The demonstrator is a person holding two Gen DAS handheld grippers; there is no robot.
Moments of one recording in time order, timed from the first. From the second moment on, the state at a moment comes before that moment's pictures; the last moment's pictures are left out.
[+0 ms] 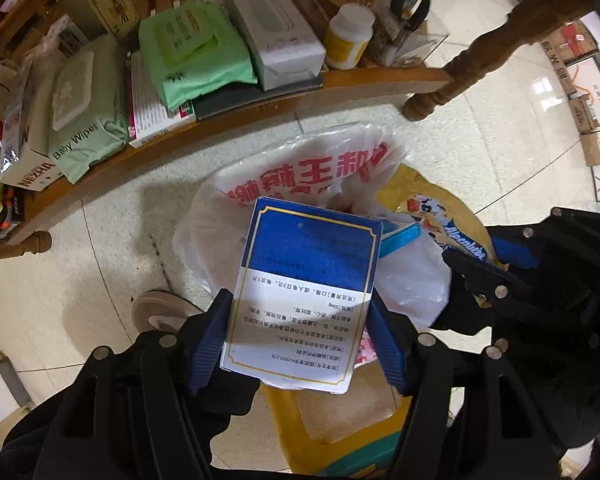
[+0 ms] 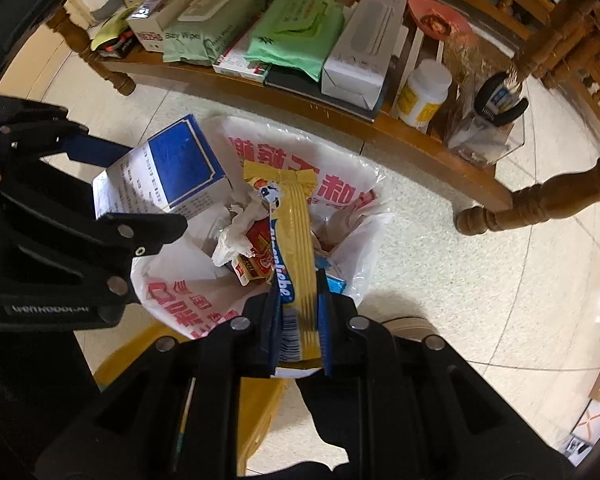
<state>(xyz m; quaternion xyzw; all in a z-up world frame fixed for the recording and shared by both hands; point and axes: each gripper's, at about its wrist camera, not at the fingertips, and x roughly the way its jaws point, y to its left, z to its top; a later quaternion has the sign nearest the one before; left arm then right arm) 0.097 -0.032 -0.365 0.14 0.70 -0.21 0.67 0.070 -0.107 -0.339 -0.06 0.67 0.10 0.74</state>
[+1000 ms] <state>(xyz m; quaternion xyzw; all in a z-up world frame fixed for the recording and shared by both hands) 0.113 -0.029 -0.451 0.12 0.77 -0.19 0.60 0.081 -0.107 -0.412 -0.02 0.72 0.10 0.68</state>
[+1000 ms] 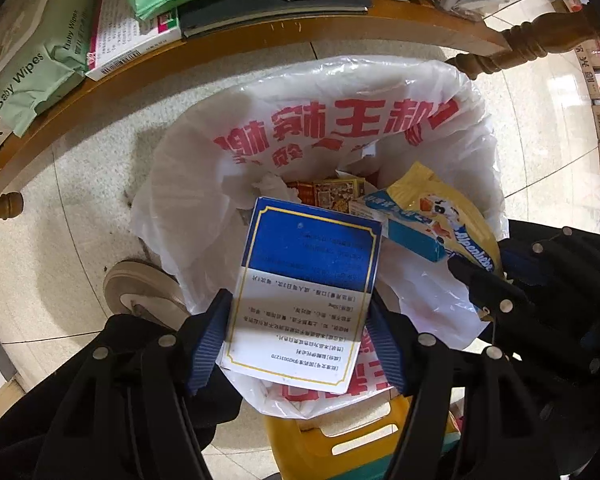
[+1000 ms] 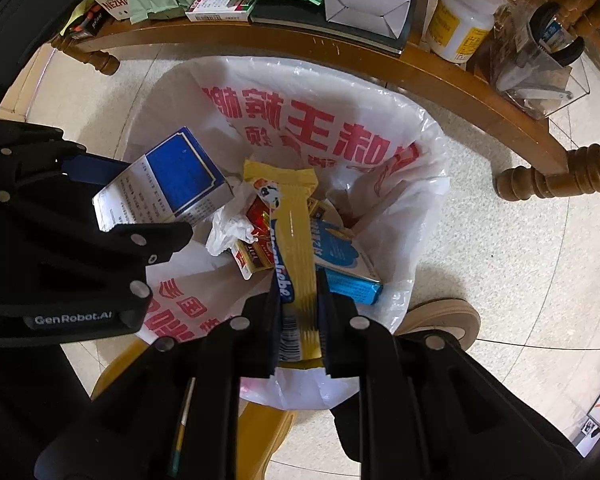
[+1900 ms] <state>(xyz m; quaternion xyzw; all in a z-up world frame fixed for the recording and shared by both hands) 0.112 -0.027 -0.443 0.12 0.77 -0.17 0.61 0.081 -0.107 -0.410 -0.02 0.72 0.09 0.69</state>
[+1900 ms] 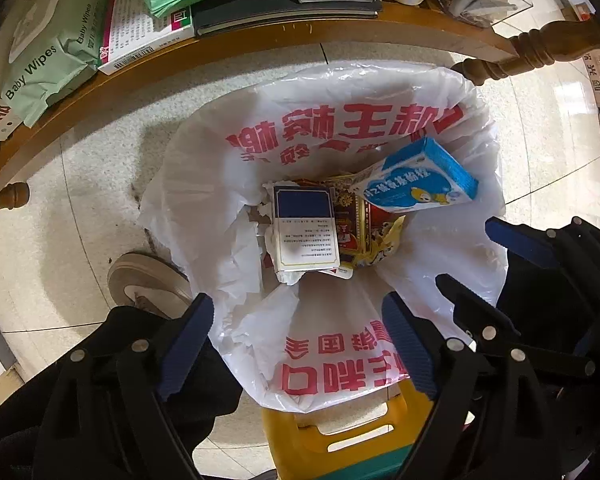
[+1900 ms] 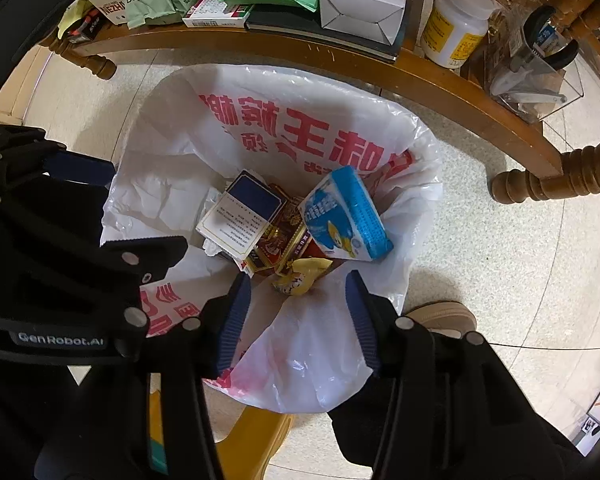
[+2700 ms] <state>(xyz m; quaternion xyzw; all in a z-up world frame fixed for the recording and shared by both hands) 0.080 -0.011 -0.383 0.11 0.72 -0.11 0.68 0.056 -0.119 -0.363 -0.01 0.69 0.04 0.73</state>
